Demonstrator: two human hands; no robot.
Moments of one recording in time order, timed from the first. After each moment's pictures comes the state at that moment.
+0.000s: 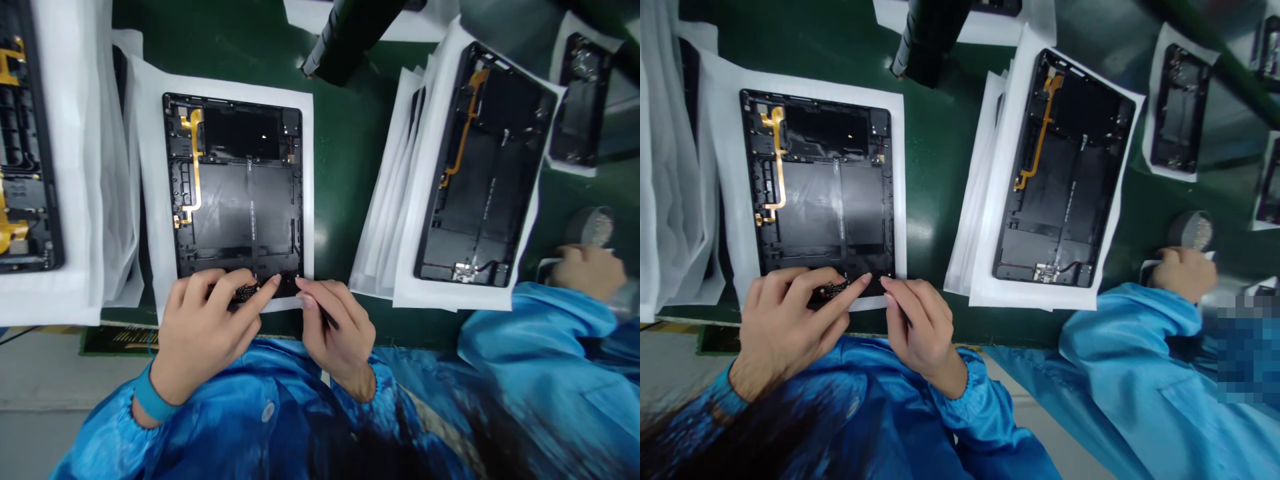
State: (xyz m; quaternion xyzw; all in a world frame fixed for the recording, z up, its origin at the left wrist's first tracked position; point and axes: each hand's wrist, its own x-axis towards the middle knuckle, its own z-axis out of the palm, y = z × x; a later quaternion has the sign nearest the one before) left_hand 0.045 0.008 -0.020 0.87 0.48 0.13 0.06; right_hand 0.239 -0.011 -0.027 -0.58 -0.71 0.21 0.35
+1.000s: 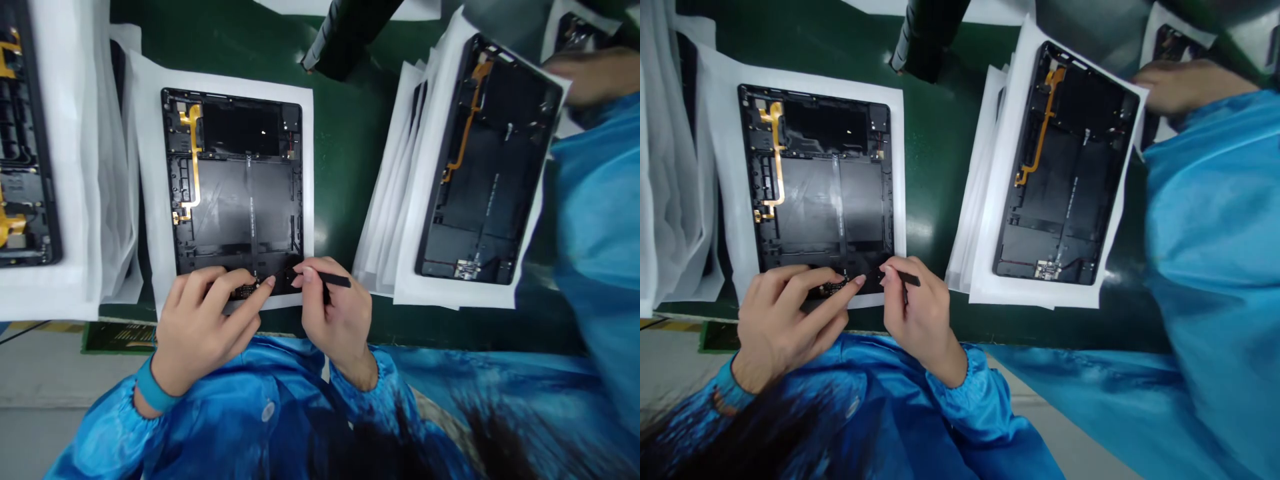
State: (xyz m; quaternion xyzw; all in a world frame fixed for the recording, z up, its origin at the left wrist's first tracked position) left_hand 0.041 0.008 -0.026 0.87 0.45 0.18 0.03; right_hand 0.234 0.012 -0.024 -0.60 -0.67 0.27 0.35
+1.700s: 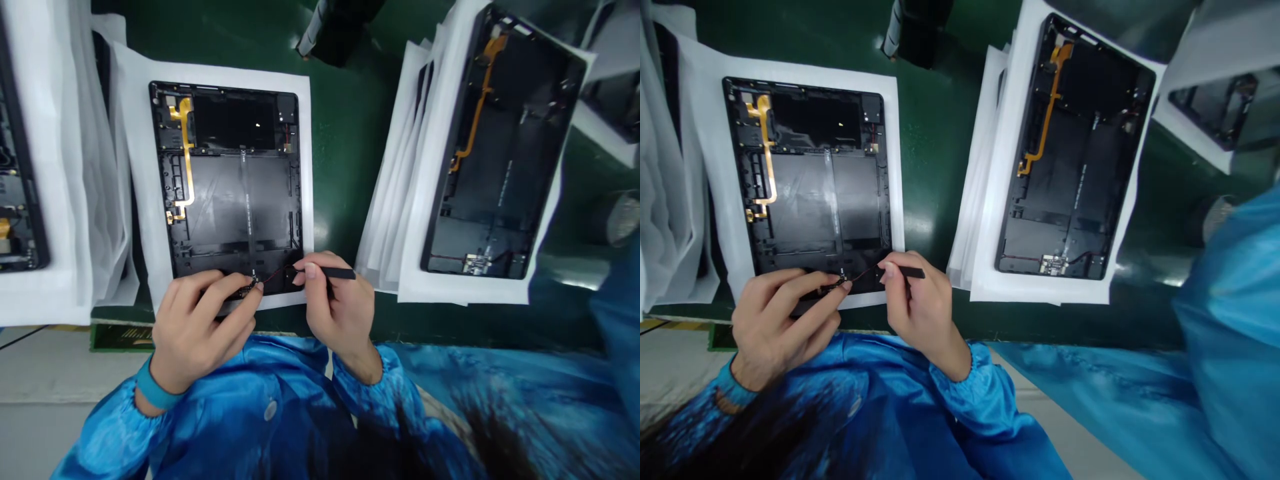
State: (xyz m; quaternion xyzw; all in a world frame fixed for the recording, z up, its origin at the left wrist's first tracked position) left_hand 0.037 0.009 -0.023 0.88 0.43 0.20 0.03; right_hand 0.239 0.015 -0.027 -0.60 -0.64 0.31 0.36
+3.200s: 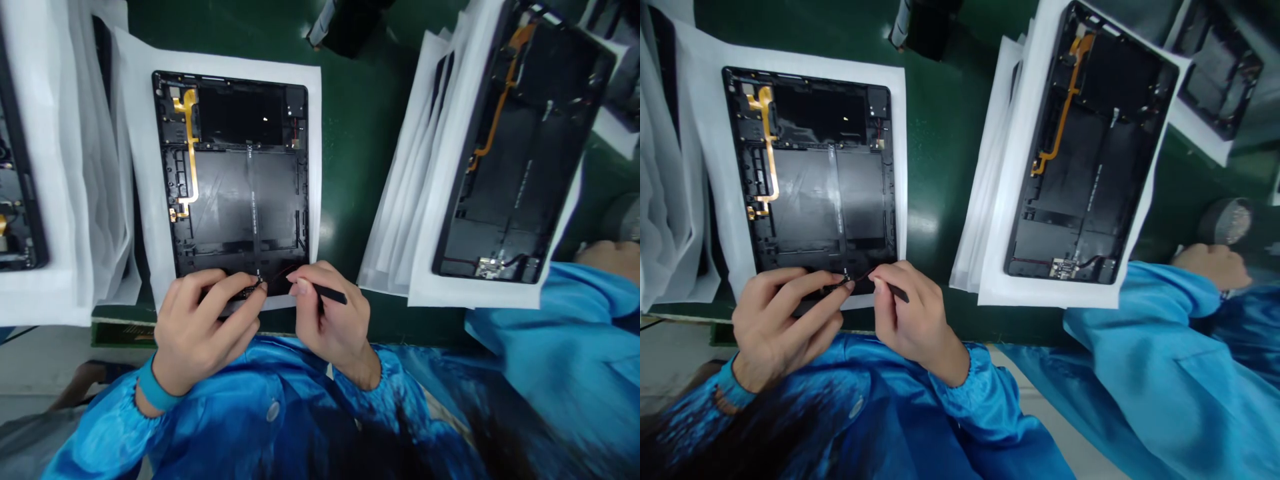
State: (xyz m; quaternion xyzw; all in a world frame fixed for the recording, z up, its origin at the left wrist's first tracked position) left_hand 0.037 0.007 -0.027 0.87 0.45 0.21 0.06; right_hand 0.230 0.010 -0.031 -0.54 -0.71 0.27 0.36
